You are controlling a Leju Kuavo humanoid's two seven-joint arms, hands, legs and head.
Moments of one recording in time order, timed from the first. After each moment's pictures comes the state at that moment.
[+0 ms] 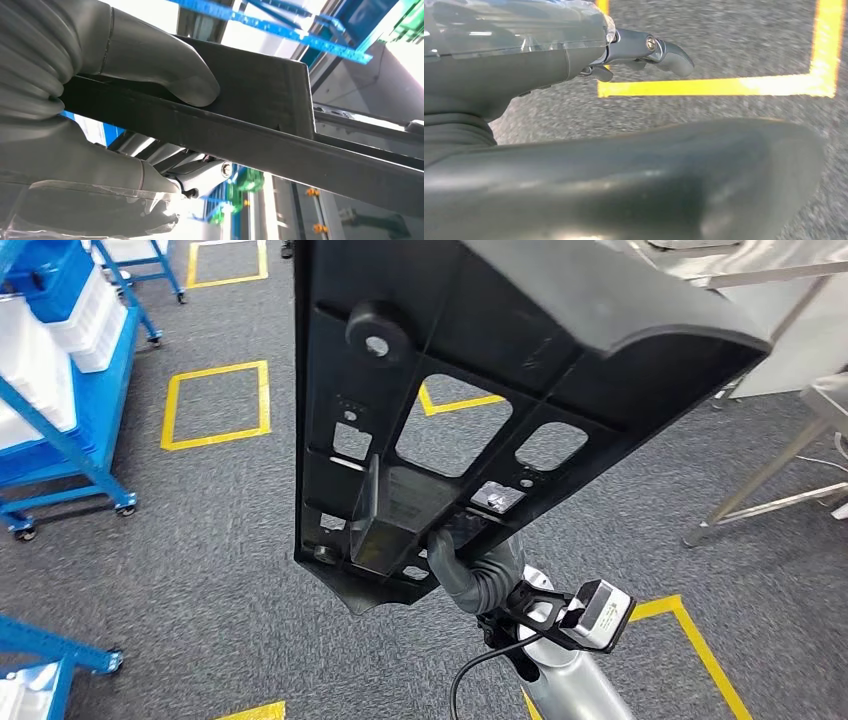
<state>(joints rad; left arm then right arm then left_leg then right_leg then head) -0.03 0.01 0.14 -0.19 0.19 0.17 -0.20 -0.33 0.05 0.54 -1.69 -0.01 0.17 -0.69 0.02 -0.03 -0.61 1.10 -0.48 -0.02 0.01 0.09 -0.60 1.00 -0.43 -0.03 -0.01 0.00</state>
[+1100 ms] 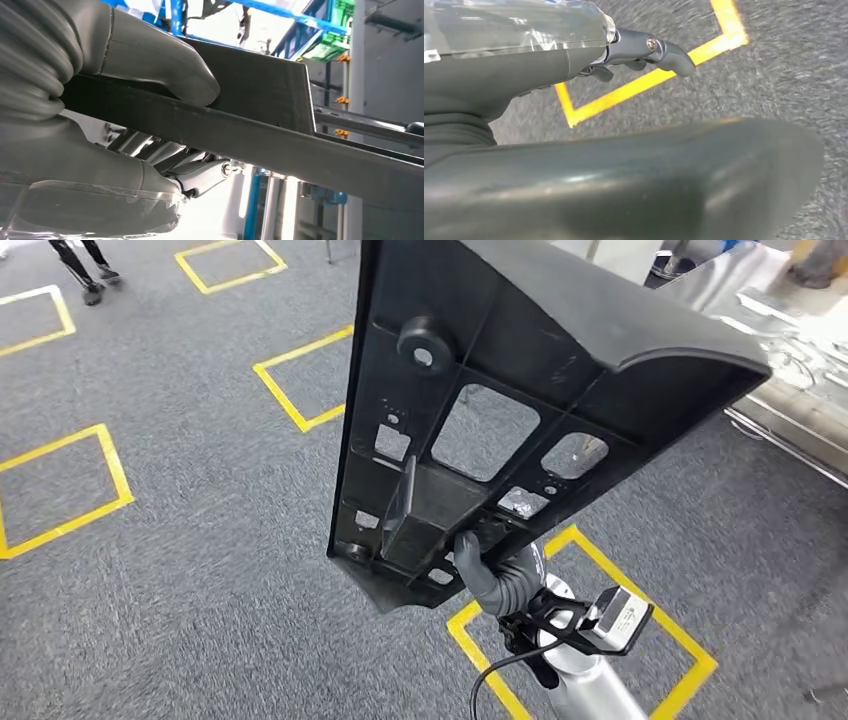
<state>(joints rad) -0.02 -0.01 0.15 -0.19 0.18 0.19 -0.21 -0.28 -0.01 0.50 -1.71 -0.01 0.16 -0.70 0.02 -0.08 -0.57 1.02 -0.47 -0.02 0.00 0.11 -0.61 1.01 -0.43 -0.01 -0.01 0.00</state>
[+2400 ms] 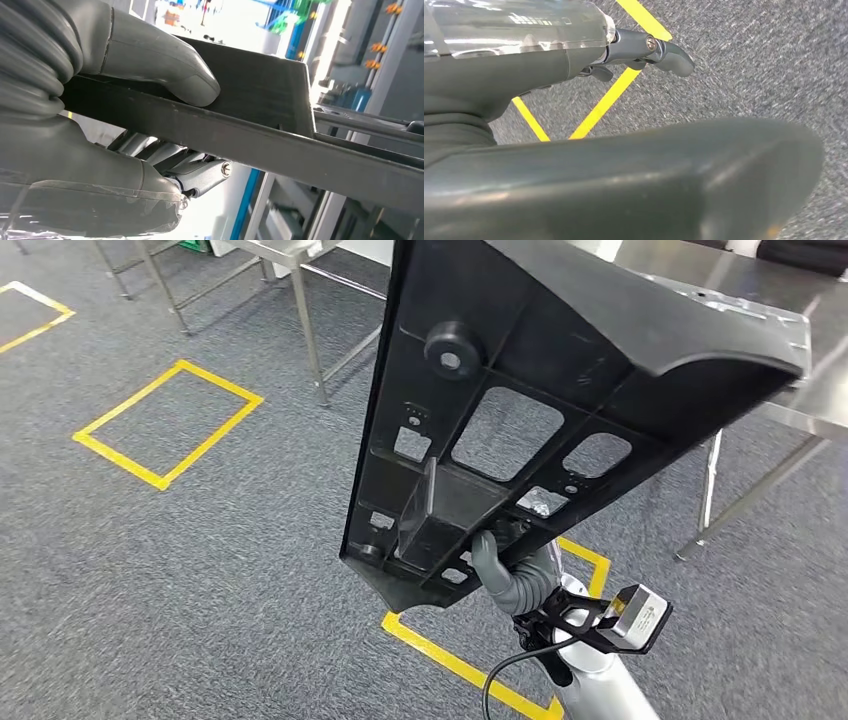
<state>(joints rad) -0.03 0.00 0.18 -0.19 0.19 0.18 -0.22 -0.26 -0.03 0.44 -1.72 -0.02 0.20 -0.70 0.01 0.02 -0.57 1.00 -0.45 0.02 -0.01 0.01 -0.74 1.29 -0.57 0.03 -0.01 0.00</state>
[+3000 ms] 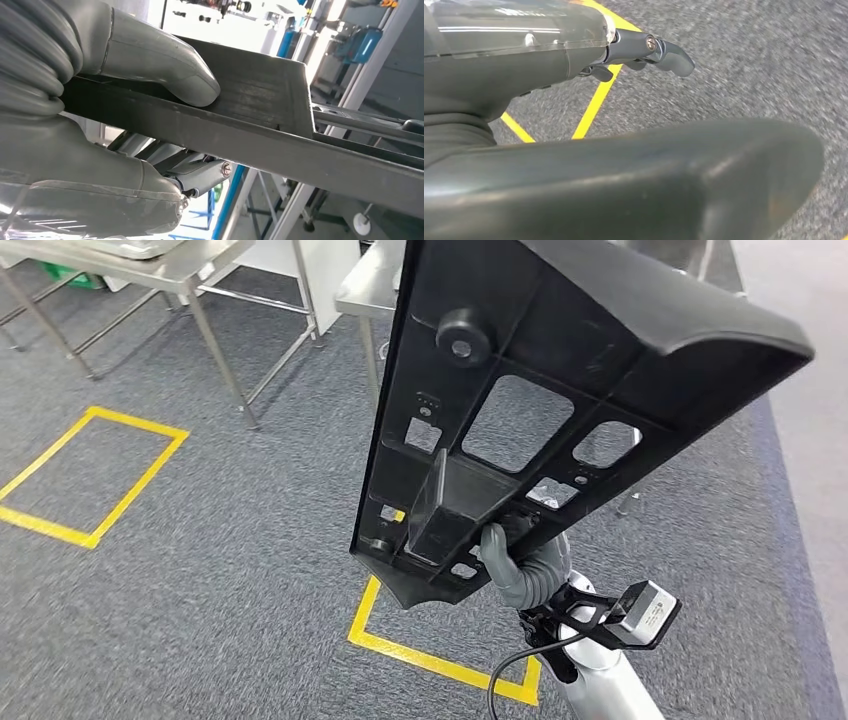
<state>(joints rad) -0.03 0.00 0.18 -0.19 0.18 0.16 -0.21 -0.27 -0.03 0.42 -1.73 -0.02 0.20 -0.70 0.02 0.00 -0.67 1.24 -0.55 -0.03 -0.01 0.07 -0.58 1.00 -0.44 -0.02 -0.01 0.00</state>
